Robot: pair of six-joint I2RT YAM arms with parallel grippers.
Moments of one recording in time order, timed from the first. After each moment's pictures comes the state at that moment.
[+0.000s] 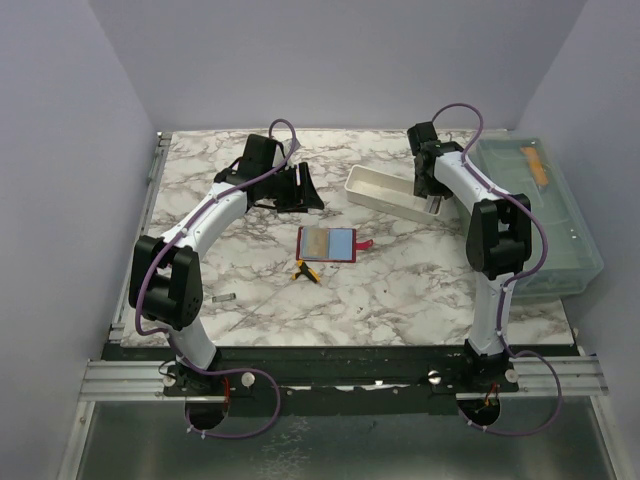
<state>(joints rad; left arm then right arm) -0.35 1.70 1.38 -0.47 0.54 -0.46 0.22 2.11 1.77 -0.82 0.52 0.31</state>
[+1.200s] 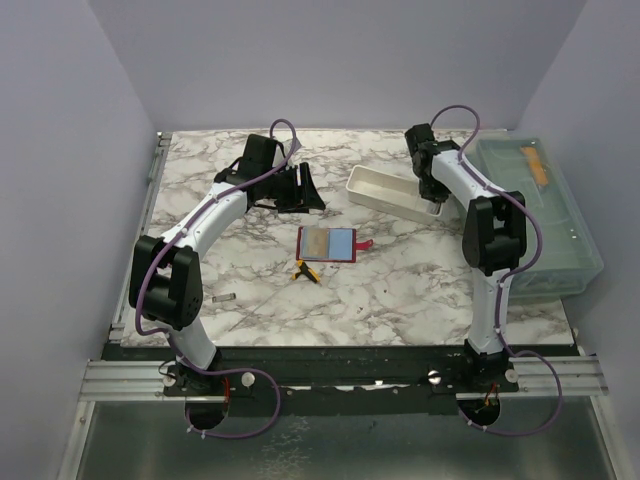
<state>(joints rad) -0.35 1.70 1.38 -0.46 0.56 -0.46 0.22 2.17 1.82 -0.89 0.57 0.31</state>
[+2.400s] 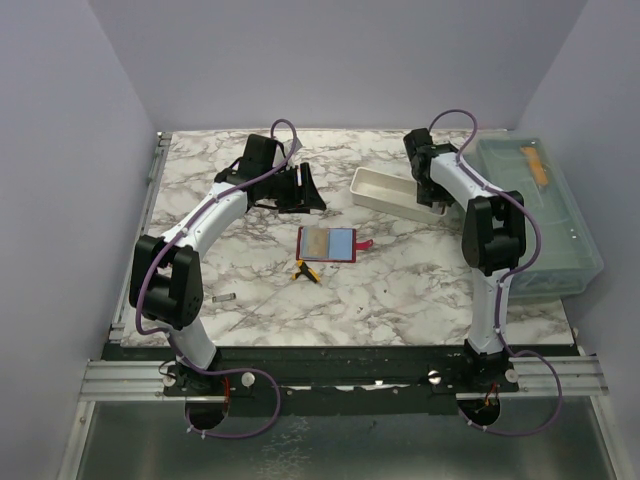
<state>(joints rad) -0.35 1.71 1.38 -0.46 0.58 -0.46 0.23 2.17 1.80 -0.90 0.59 0.31</state>
